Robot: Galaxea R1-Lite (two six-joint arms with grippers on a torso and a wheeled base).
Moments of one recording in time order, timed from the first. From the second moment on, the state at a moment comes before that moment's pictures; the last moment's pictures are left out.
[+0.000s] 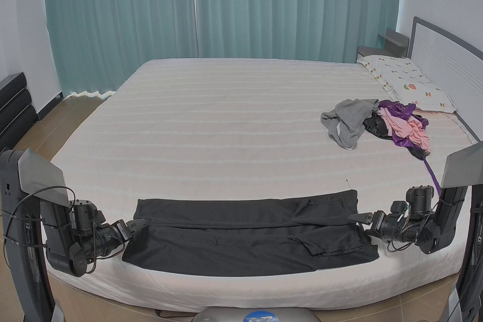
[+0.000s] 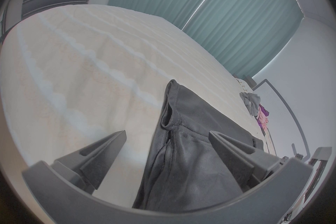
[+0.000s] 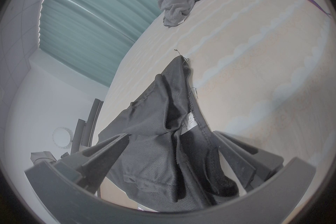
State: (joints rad) left arm 0.07 2.40 -0.31 -1.47 -0.26 -0.53; right arm -0.03 2.34 -0.41 -1.22 0.49 0.58
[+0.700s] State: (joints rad) left arm 0.12 2.37 -0.09 -1.52 -0.41 -0.36; right arm -0.05 2.31 -0.36 -1.25 0.49 0.61
